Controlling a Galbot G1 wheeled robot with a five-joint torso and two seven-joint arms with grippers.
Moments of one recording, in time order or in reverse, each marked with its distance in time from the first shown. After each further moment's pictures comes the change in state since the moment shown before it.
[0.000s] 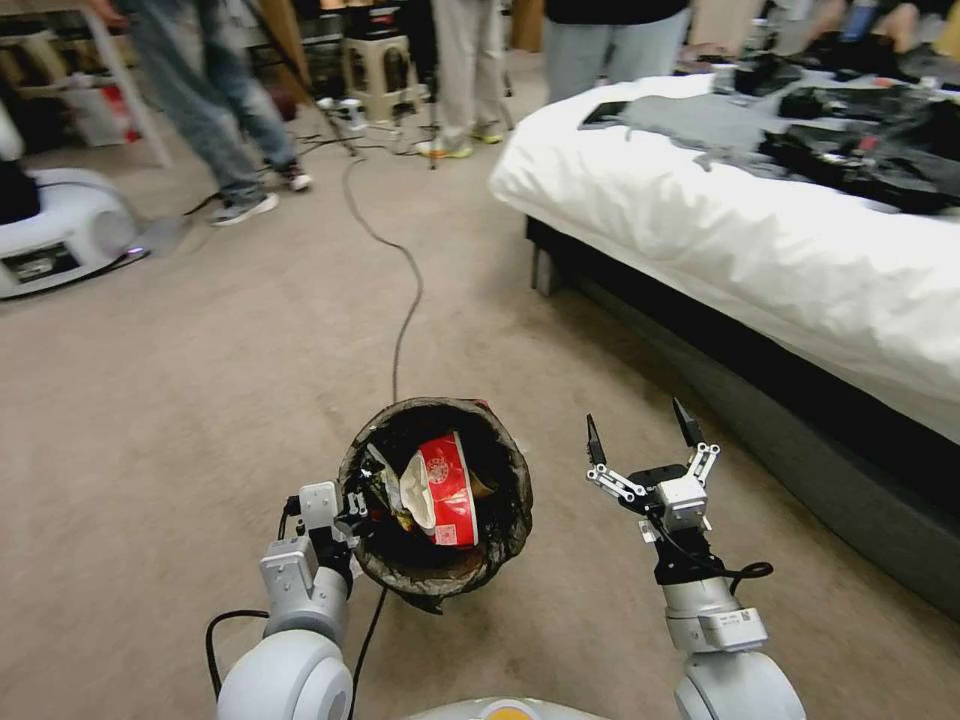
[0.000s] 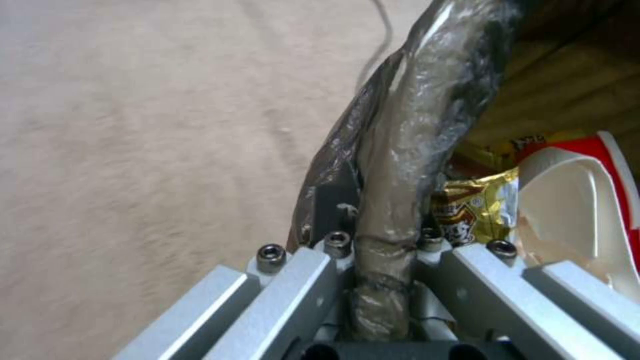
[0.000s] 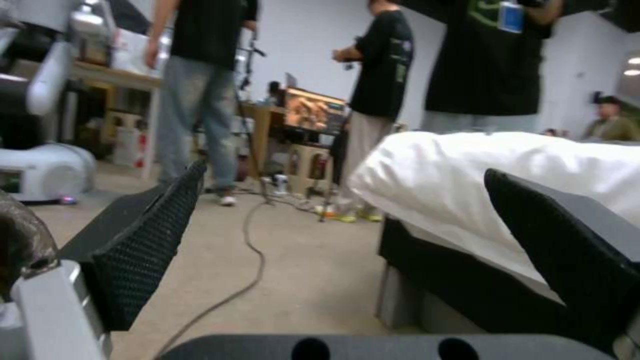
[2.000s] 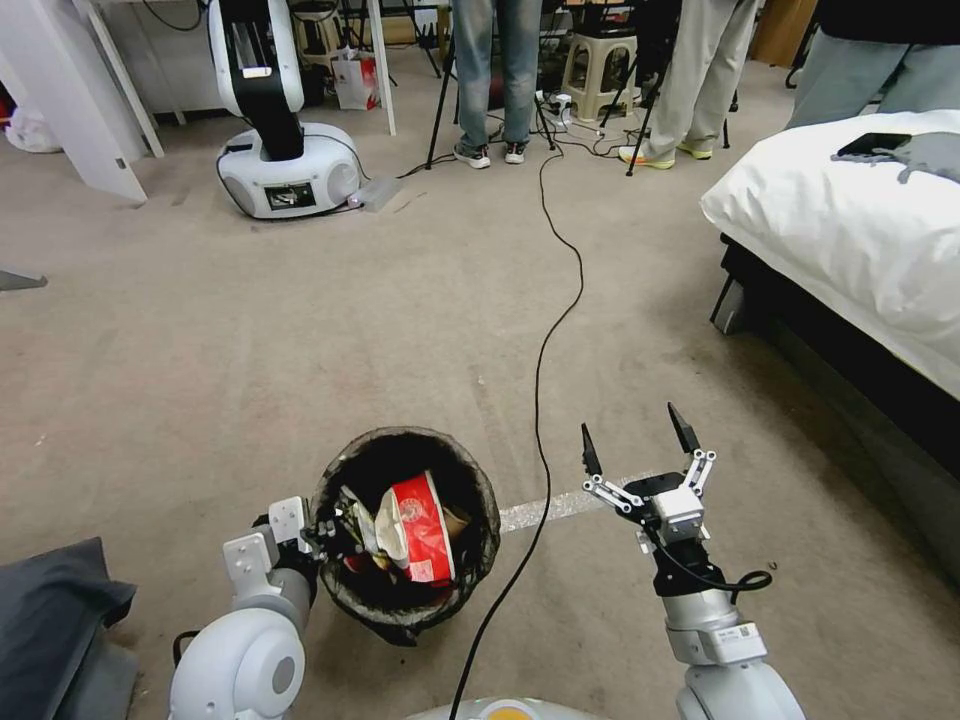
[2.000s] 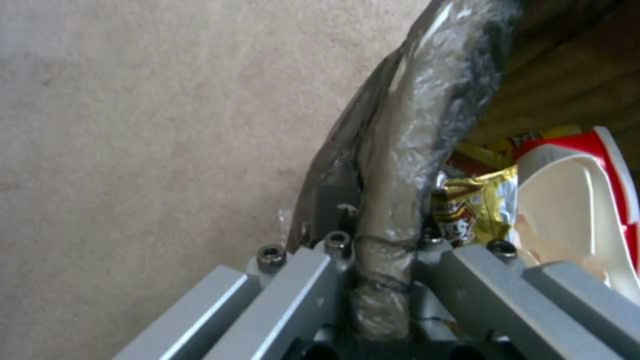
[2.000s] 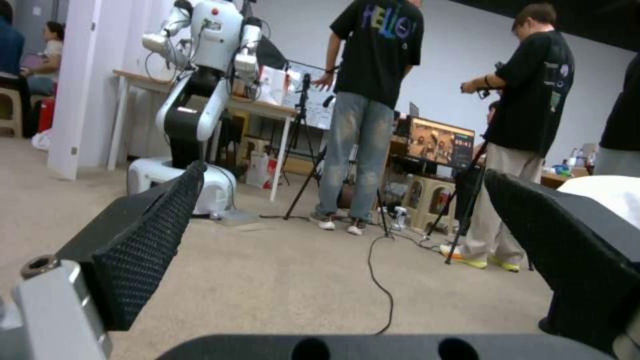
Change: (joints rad) left arm -0.047 0.010 -0.159 0.055 -0.288 0.291 -0.053; right arm -0.027 0.008 0.008 -0.009 -0.040 0.054 -0.024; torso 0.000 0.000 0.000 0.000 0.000
